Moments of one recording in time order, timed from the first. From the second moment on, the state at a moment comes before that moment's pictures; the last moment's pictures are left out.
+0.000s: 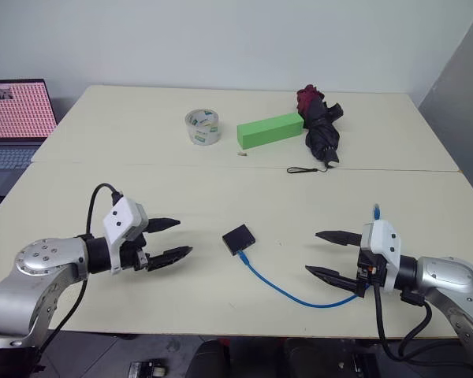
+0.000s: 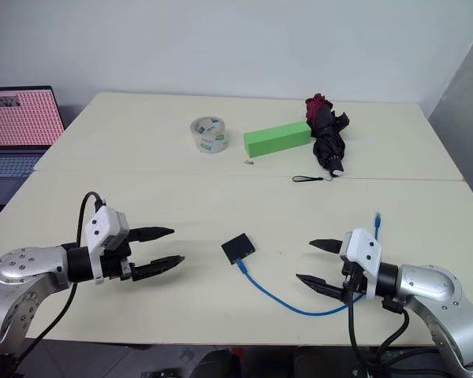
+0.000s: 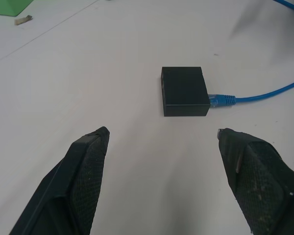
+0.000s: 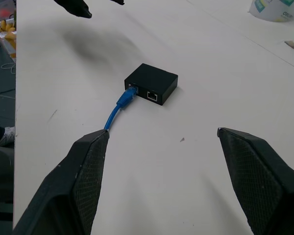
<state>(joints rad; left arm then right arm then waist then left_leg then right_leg) -0.01 0.88 0.22 -0.36 -0.51 0.52 -1.02 0.06 -0.76 -0.06 -0.60 0.49 0.44 0.88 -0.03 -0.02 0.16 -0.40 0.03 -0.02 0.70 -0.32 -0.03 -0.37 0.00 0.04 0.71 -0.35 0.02</state>
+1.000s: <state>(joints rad) 0.05 0.92 0.14 -0.40 -0.46 0.44 -1.11 -0.13 -0.40 0.47 -0.42 0.17 0.56 0.58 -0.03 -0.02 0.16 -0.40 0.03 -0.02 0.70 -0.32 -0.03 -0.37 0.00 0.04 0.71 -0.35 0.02</state>
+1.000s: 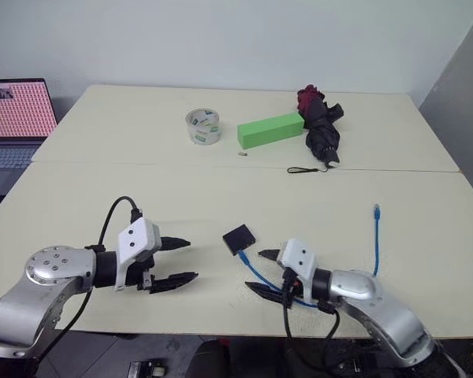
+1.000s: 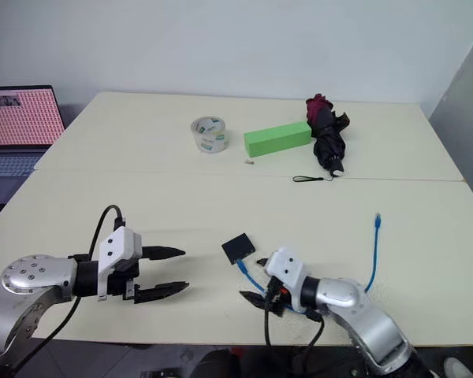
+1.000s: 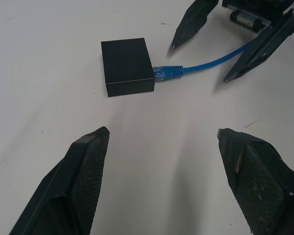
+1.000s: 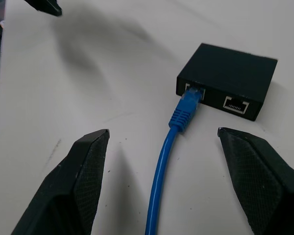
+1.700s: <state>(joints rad) -0.02 0.85 0.10 -0.30 -0.44 0.46 -1.04 -0.24 -0.41 0.49 -0.35 0.06 0.55 0.57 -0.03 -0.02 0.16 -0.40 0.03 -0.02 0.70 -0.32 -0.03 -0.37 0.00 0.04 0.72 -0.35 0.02</state>
